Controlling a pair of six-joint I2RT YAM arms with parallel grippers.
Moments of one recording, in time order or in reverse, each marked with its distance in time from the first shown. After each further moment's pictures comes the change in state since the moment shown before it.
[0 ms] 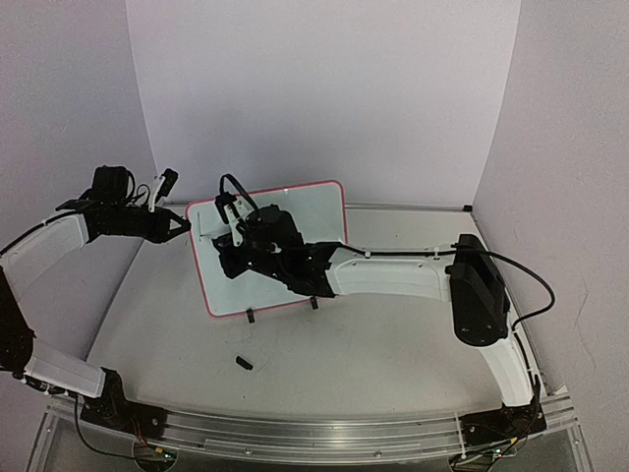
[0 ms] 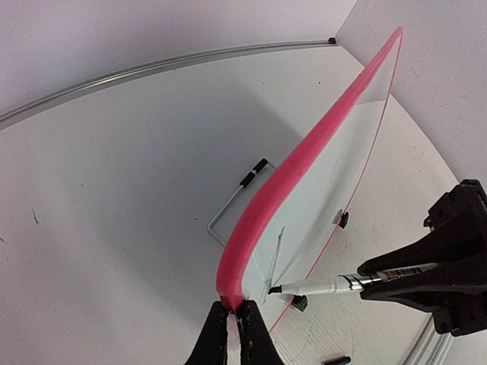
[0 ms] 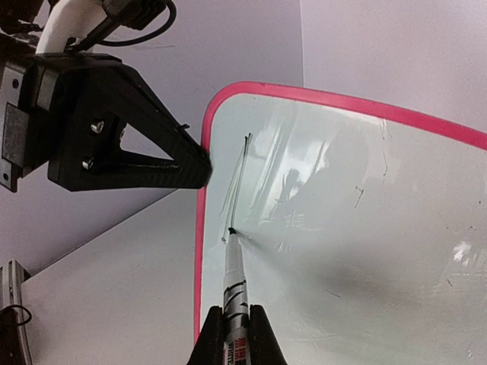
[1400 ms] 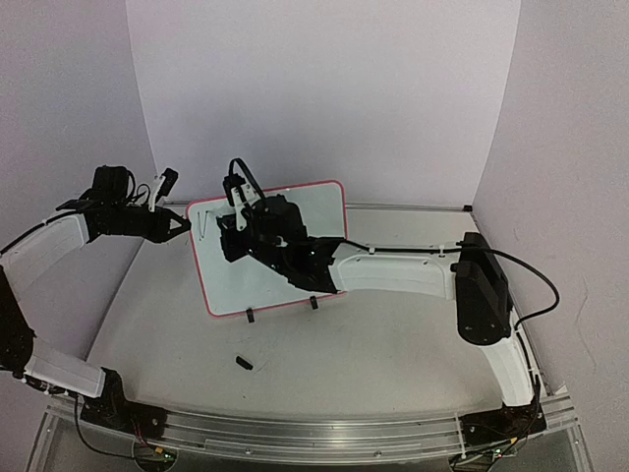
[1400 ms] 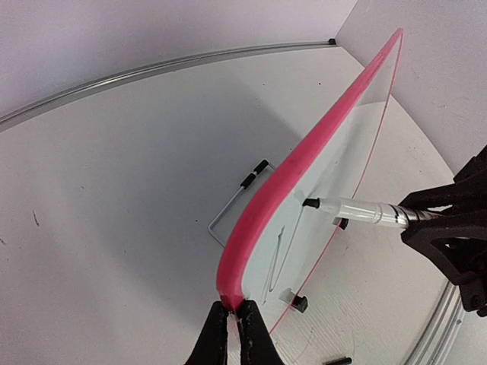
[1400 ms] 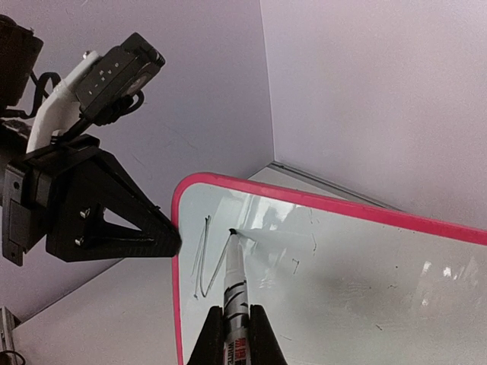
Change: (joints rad) left arm 0.000 0.003 0.000 0.008 0.000 0.000; right arm -0.004 -0.020 0.005 0.093 0.107 -0.016
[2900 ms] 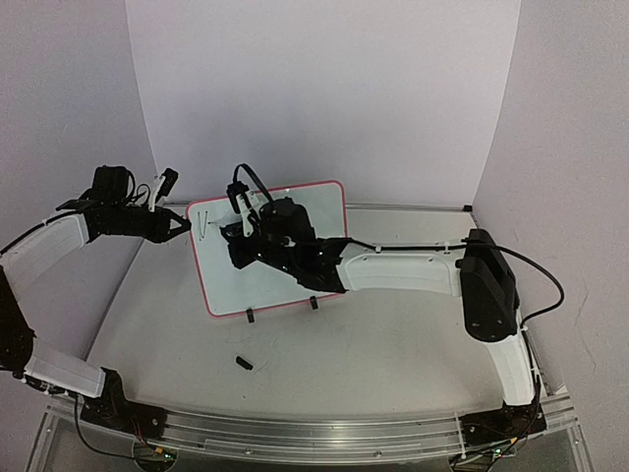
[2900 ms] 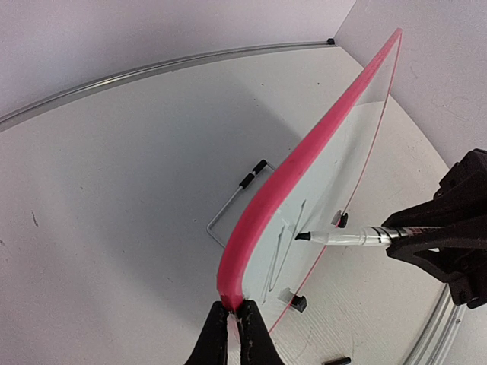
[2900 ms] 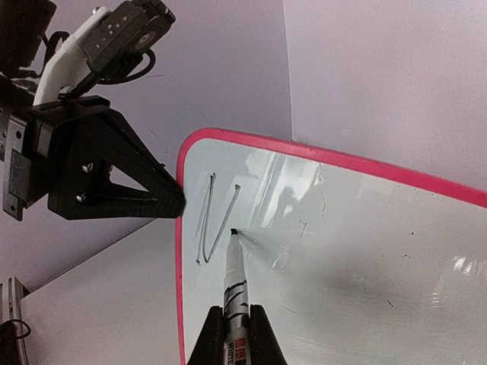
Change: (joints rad) left arm 0.000 0.000 0.000 0.000 0.004 0.000; right arm -0.017 -0.039 -0.087 -0.007 -0.111 0.007
